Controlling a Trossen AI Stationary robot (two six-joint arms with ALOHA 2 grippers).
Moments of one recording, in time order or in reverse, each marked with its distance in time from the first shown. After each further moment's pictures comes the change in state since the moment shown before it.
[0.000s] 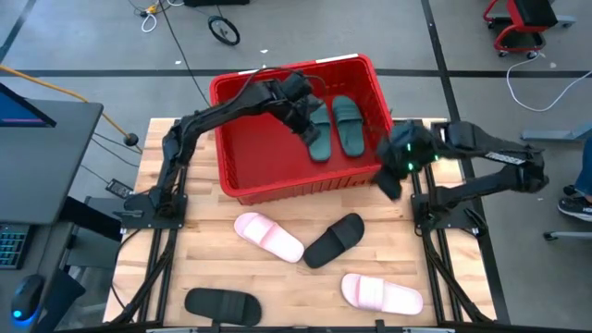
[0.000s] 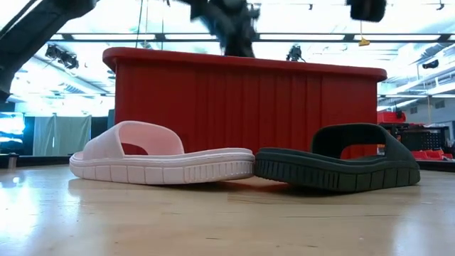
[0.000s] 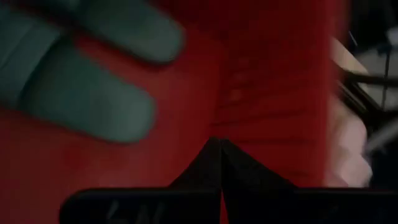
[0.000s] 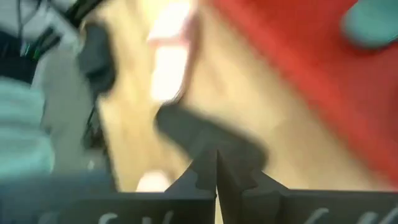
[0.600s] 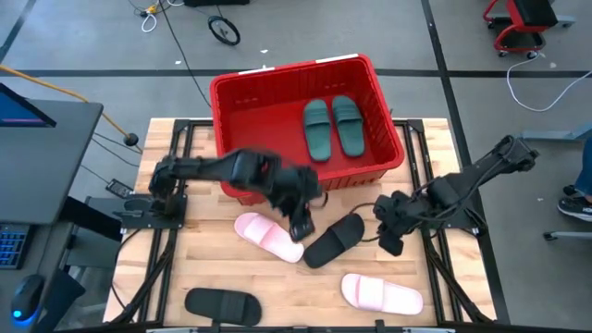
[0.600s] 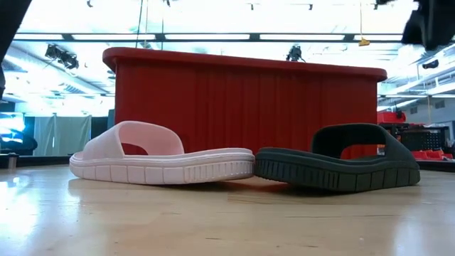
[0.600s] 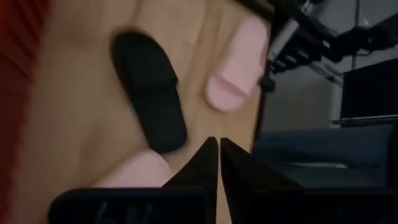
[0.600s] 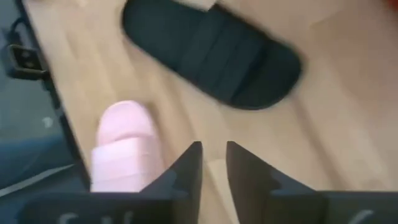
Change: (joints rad) left arm -0.578 -0.108 0.101 -0.207 -0.220 -0.346; right arm 0.586 0.005 -0.382 0.156 0.278 0.452
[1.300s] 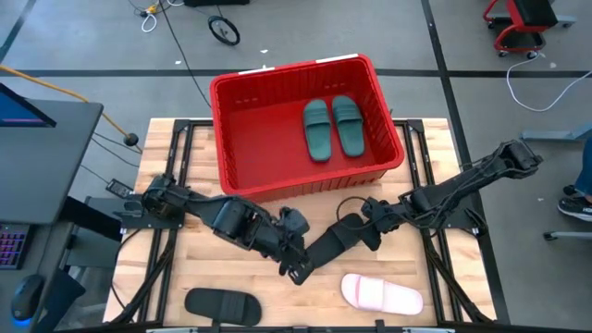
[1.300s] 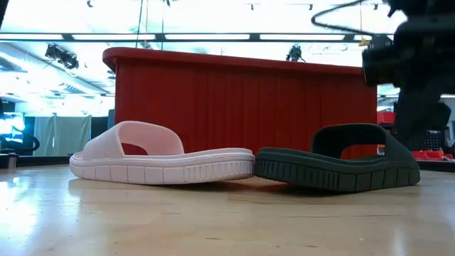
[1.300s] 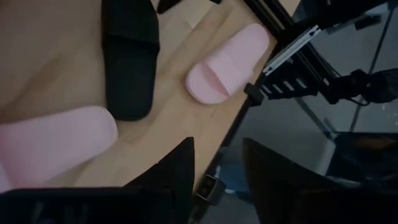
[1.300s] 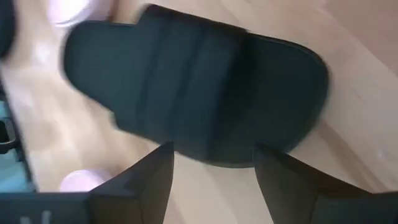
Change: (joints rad) left arm -0.286 0.013 -0.001 0.030 -0.296 -0.520; right arm -0.143 0.000 -0.512 0.690 -0.012 0.085
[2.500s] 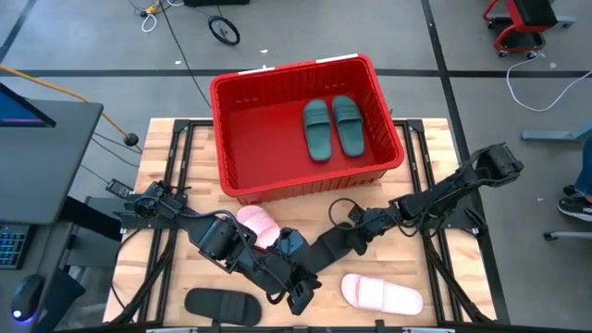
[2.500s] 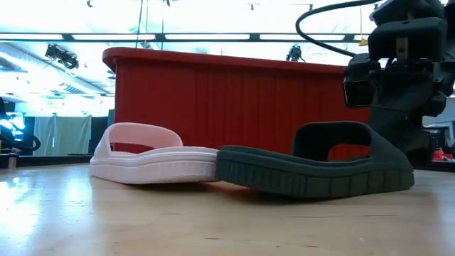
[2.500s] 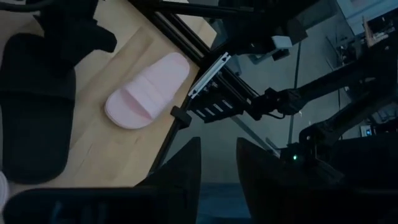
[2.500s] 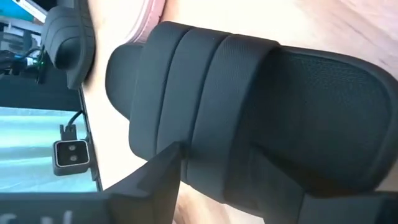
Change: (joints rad) left arm -0.111 0.000 0.000 0.286 -0.117 0.001; right arm -0.021 0.293 -0.111 0.671 -0.122 0.081
